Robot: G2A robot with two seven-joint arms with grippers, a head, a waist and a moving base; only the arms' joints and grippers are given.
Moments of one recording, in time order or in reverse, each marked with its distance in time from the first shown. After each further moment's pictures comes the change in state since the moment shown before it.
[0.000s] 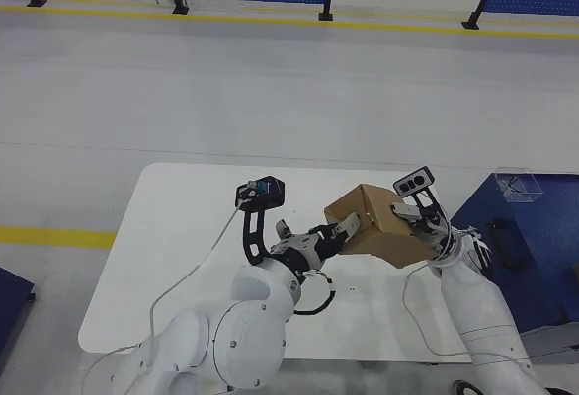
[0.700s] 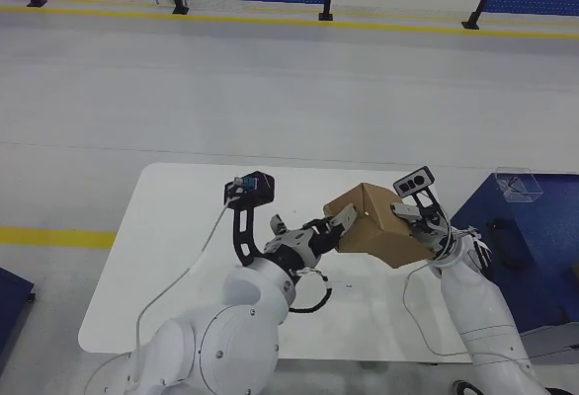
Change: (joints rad) left arm 0.048 -0.027 -0.065 -0.076 0.066 0.000 -0.028; right arm 0.000 0.000 0.000 0.000 0.000 0.000 0.000
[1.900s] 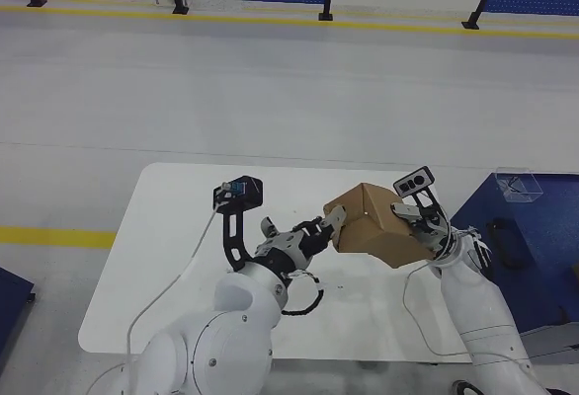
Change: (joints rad) left arm 0.057 -0.007 -0.026 -0.033 0.068 -0.007 -0.026; right arm 0.000 0.000 0.000 0.000 0.000 0.000 0.000
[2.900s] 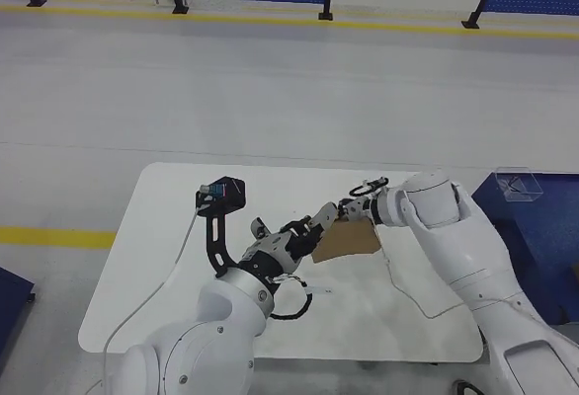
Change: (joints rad) left arm 0.023 0.002 -0.028 -0.040 -0.012 0.004 0.004; right arm 0.438 0.044 -0.464 0.150 -0.696 1.016 -0.704
